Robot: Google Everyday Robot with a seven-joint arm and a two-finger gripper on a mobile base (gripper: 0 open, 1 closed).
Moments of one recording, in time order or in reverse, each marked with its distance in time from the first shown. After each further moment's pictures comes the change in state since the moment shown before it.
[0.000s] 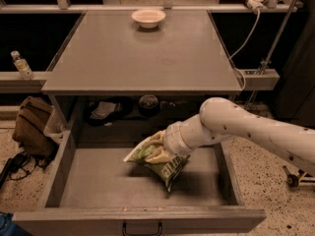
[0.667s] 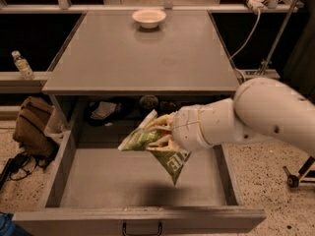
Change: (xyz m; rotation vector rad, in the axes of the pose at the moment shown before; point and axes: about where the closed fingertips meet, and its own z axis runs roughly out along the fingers) arm -0.112 0.030 -0.114 0.189 -0.034 -0.223
